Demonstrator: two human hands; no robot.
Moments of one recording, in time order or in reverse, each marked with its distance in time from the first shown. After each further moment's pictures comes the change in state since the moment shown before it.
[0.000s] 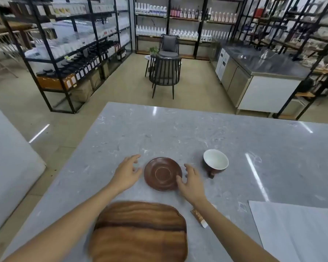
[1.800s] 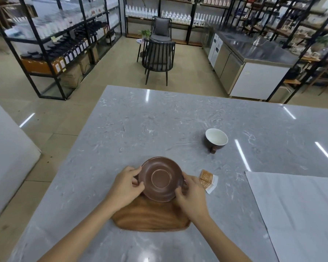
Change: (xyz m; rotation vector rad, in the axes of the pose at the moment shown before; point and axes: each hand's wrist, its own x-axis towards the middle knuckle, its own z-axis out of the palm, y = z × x) left_hand -0.130 -0.014 -0.020 -0.143 -0.088 -0.022; right_hand -0.143 -0.049 0.019 0.092 0.127 -0.021
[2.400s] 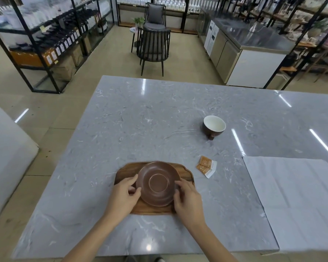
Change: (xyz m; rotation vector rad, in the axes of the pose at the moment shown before) left_hand -0.062 -0.025 0.020 -0.077 0.056 -0.097; right_hand -0.063 0.007 0.018 -0.080 -0.041 0.066
